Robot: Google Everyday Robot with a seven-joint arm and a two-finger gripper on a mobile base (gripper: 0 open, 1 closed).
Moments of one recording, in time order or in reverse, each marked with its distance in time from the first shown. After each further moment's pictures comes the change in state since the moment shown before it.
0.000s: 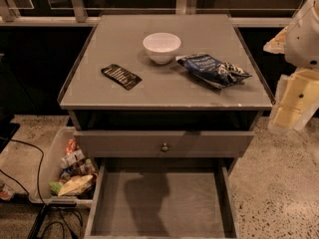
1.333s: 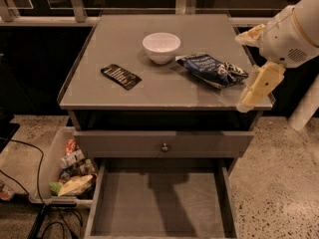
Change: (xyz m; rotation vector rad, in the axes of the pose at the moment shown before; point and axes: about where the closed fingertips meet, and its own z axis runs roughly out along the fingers) arm -0.036 -0.059 0.050 0.035 -0.321 -0.073
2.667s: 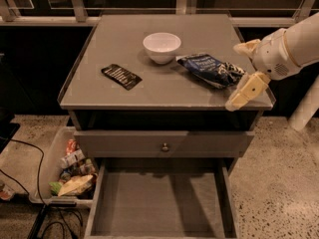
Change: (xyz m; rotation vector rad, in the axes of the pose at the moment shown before) arm 0.027 -0.035 0.054 0.044 -0.154 0.108
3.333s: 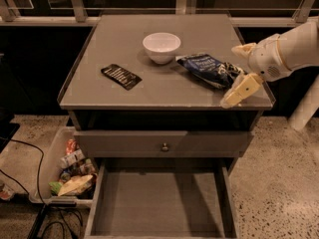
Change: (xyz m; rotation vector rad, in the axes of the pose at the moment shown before) arm 0.011 -0.019 0.023 0.021 -0.040 0.040
